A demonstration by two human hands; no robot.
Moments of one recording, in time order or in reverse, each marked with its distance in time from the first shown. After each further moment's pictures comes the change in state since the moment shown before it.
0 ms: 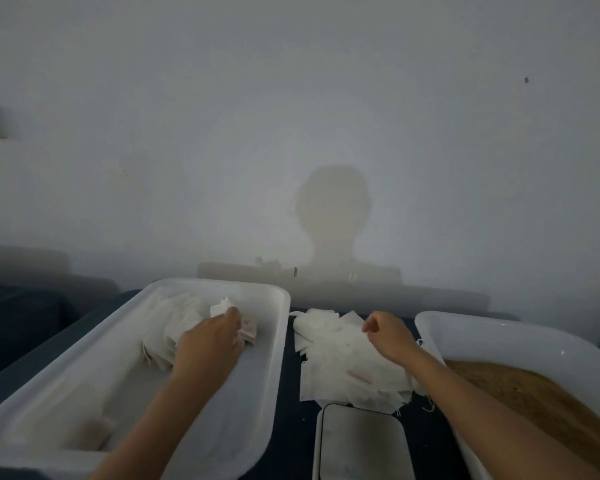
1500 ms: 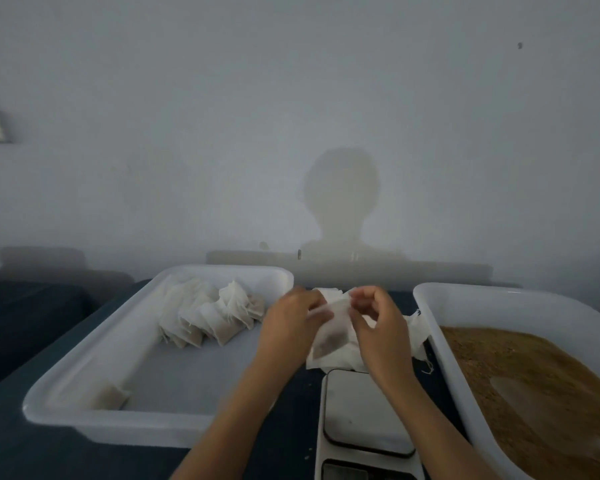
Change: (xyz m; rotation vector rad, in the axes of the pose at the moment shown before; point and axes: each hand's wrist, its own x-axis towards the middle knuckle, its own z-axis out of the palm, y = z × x) left_hand -0.021 0.095 -0.009 -0.517 0.000 0.189; right_hand -0.125 -0.069 0.005 0.675 0.428 -0.199
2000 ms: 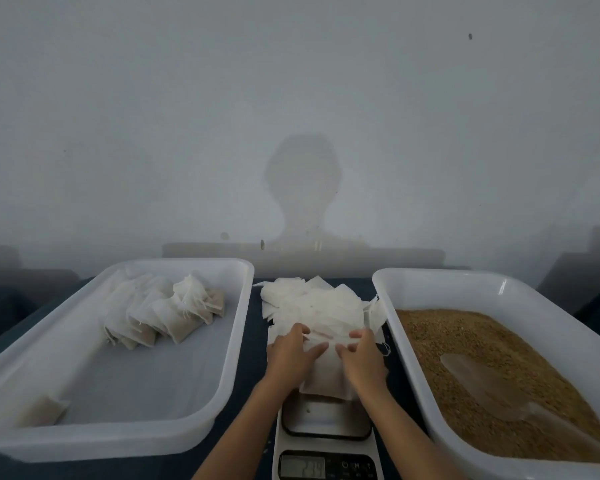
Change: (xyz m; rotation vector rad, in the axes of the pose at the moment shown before) left_hand -0.010 -0.024 0.119 -0.085 -0.353 -0.310; right_hand -0.008 0.092 -0.017 -0.378 -0.064 0.542
